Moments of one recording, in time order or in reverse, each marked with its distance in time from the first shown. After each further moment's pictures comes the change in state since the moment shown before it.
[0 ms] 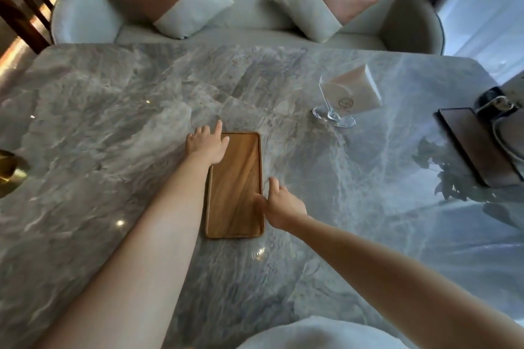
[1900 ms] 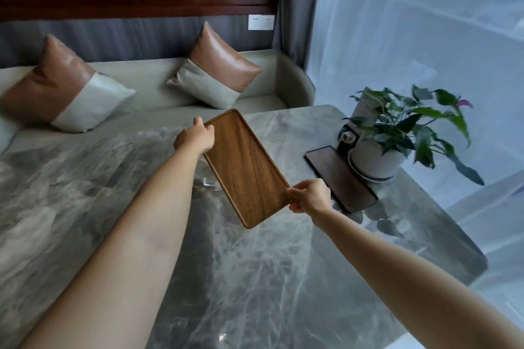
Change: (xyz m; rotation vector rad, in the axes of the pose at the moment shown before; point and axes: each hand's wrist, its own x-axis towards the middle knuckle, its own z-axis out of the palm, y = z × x) left_hand -0.004 0.310 -0.158 -0.388 0.214 0.061; right_hand -0.047 0.254 -0.227 0.852 0.620 0.165
